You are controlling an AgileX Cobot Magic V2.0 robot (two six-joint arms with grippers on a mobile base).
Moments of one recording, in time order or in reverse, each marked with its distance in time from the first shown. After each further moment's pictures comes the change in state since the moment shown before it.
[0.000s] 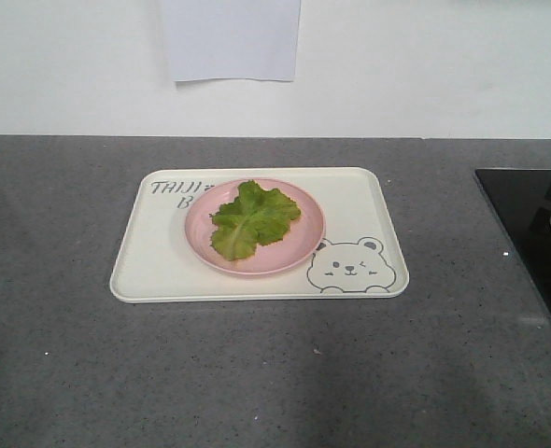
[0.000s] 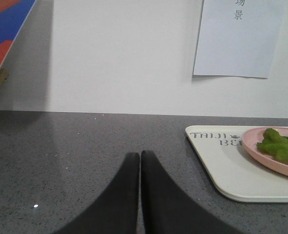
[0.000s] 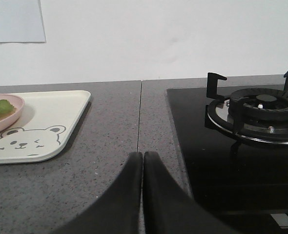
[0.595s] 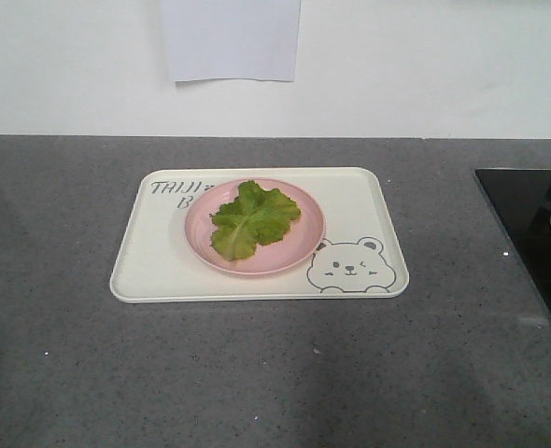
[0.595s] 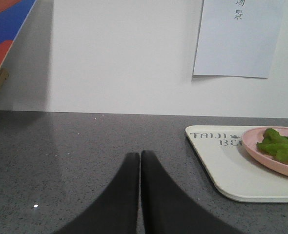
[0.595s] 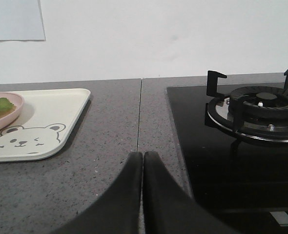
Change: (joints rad) left arm 0.000 0.000 0.000 0.000 0.000 0.000; right arm 0.000 0.000 0.000 0.000 0.006 0.000
